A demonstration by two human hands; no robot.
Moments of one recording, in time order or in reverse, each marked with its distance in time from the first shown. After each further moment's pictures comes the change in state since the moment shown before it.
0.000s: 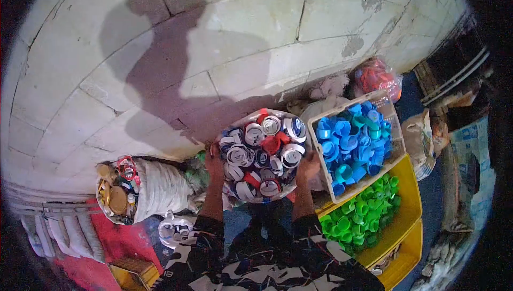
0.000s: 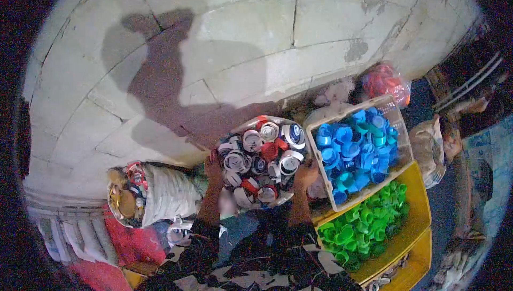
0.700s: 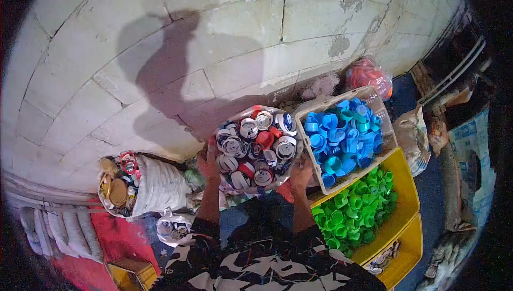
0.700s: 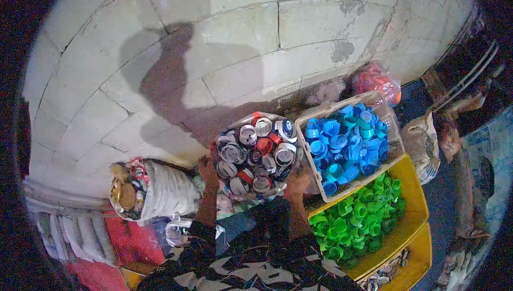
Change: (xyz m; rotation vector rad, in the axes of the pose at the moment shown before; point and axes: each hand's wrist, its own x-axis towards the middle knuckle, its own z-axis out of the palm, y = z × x) left_hand -0.056 0.036 0.017 0.421 0.317 0.182; right_hand -0.024 -0.002 -0.081 0.219 -0.252 -0.020
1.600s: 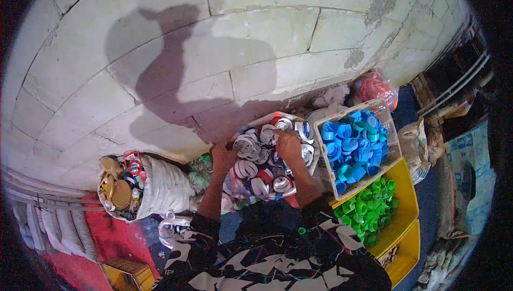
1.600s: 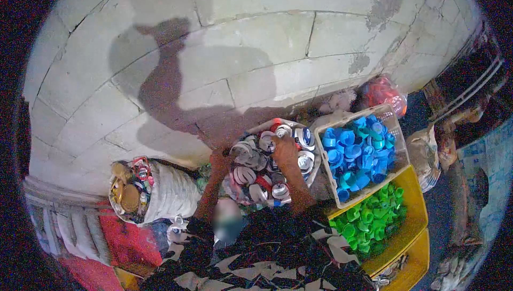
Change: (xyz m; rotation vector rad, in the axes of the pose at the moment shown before) left_hand 0.047 0.088 -0.003 0.537 -0.544 0.289; right_hand 0.049 -0.124 0.102 -0.433 -0.466 -0.663
